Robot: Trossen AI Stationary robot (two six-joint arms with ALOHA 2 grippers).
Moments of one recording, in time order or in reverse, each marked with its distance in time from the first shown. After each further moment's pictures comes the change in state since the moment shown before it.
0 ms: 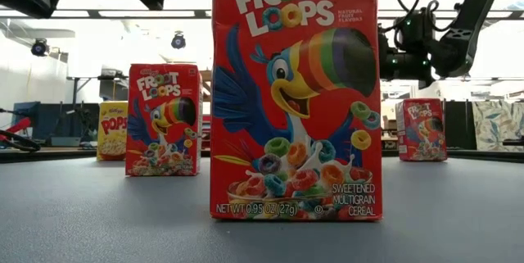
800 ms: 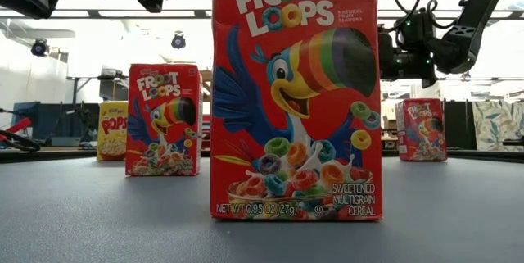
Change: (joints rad) left arm 0.000 -0.006 -0.008 -0.008 -0.008 -0.010; right arm -0.033 -0.036 -0.003 -0.117 -0.079 -0.031
